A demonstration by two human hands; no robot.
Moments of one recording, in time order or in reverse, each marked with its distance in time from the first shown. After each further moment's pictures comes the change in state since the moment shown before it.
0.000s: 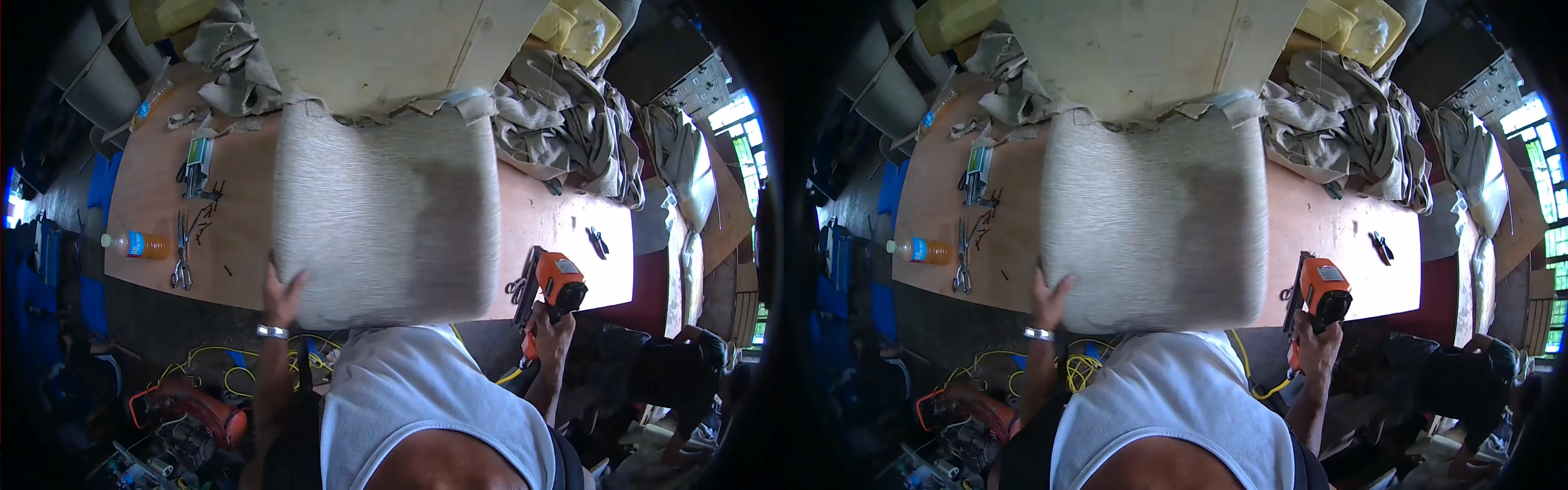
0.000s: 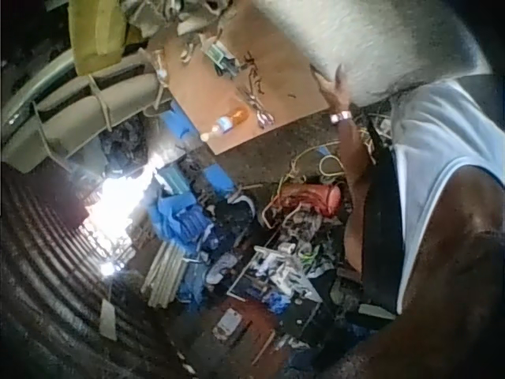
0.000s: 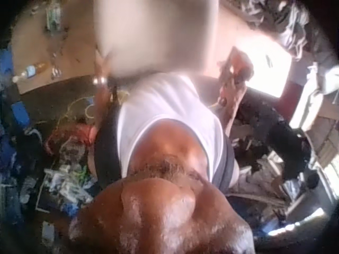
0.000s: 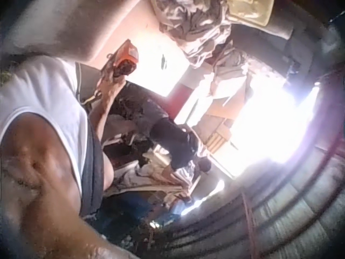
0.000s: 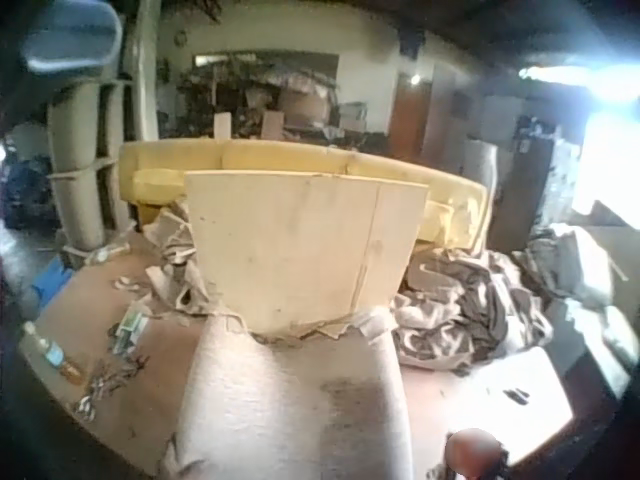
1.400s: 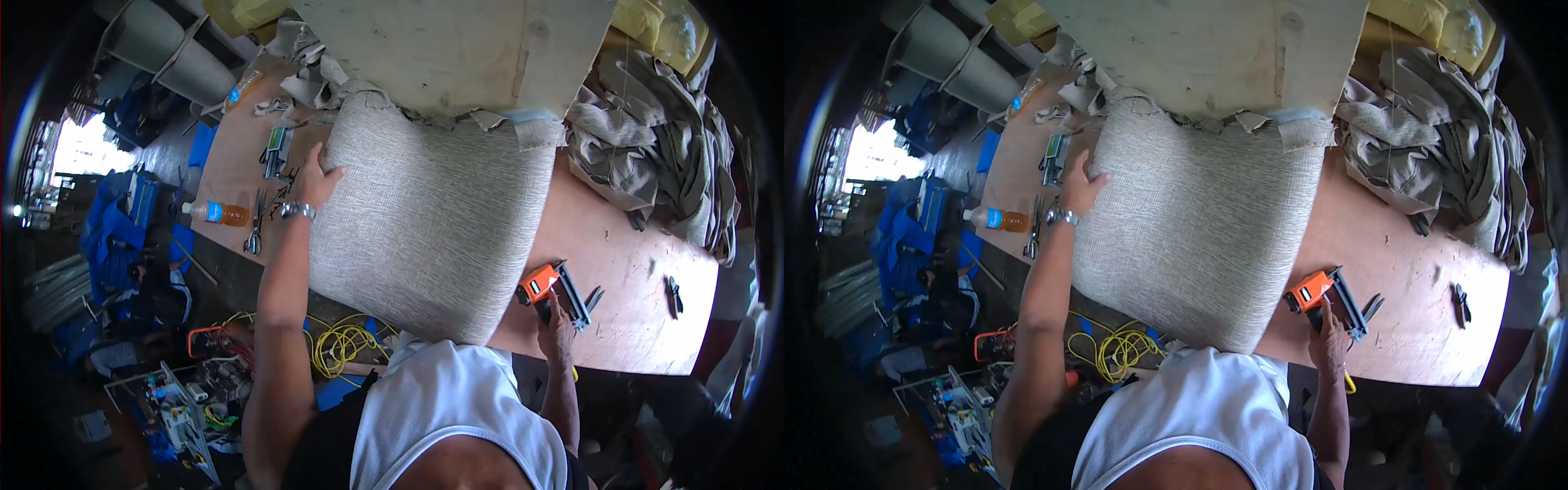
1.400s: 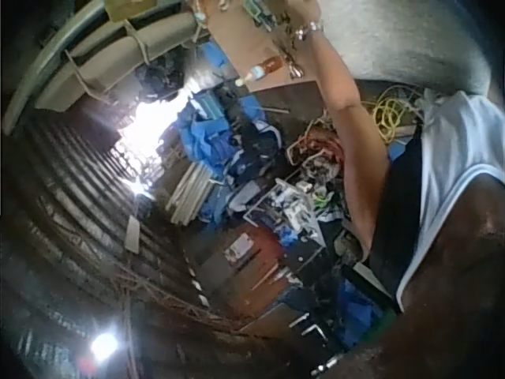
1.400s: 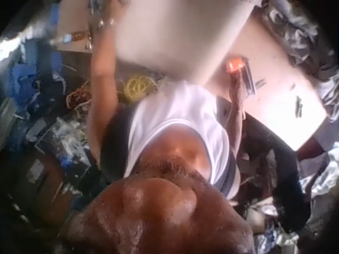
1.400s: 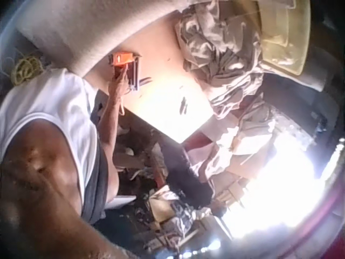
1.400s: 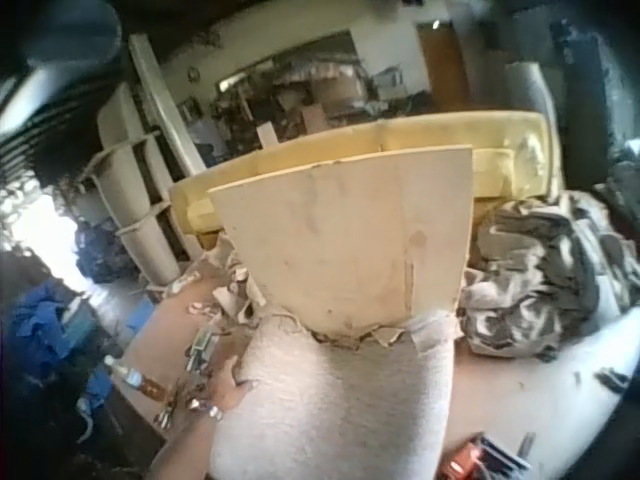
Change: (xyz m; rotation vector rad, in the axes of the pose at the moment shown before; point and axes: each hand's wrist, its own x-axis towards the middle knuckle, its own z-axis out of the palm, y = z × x) left_hand 0.185 0.119 -0.007 0.534 0.213 0.185; right_hand 0.136 0.164 0.067 -0.574 -0.467 -0.331
